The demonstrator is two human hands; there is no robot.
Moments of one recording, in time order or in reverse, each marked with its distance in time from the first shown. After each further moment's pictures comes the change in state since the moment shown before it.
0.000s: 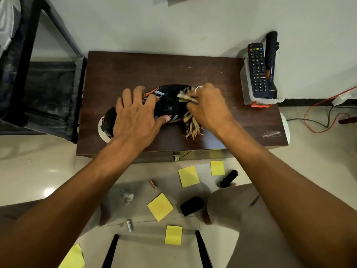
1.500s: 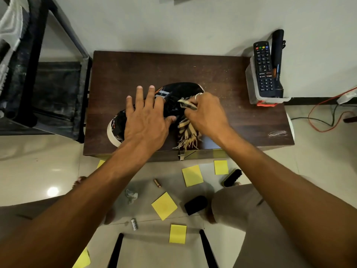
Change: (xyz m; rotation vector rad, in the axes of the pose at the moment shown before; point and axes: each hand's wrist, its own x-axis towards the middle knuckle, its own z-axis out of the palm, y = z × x) left_hand -0.003 0.008 0.000 -0.001 -0.124 -0.010; right_hand -0.012 -0.014 0.012 0.131 -0.038 0.084
